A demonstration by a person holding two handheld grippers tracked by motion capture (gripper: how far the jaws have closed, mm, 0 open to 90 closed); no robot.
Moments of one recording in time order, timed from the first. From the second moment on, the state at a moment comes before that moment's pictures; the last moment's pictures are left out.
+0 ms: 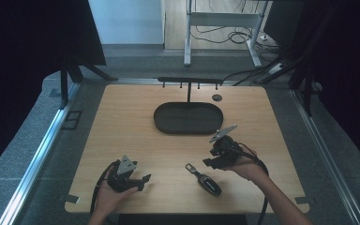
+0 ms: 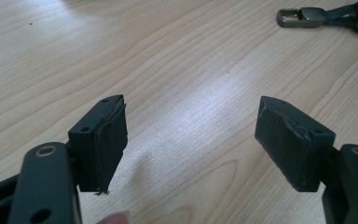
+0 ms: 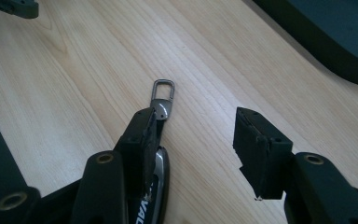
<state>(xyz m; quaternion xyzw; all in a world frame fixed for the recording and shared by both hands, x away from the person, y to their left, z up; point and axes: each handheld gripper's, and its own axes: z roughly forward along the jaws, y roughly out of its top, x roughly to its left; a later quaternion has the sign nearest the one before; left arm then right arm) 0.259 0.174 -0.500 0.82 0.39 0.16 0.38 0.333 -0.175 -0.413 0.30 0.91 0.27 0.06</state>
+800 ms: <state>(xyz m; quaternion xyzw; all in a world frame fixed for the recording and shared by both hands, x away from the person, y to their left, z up) 0.259 0.172 -0.500 0.82 0.39 0.16 0.38 0.339 -0.142 -0.427 0.29 0.93 0.23 0.03</state>
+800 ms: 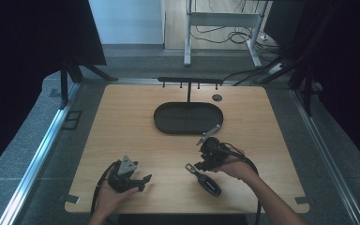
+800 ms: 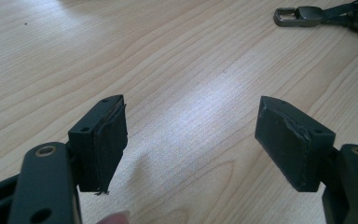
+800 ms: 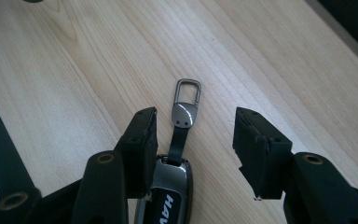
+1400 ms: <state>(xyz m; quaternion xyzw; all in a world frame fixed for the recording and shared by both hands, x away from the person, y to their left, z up) 0.259 0.172 -0.501 0.82 0.39 0.16 0.38 0.345 -0.123 -0.451 0.28 0.94 0.18 0.01</state>
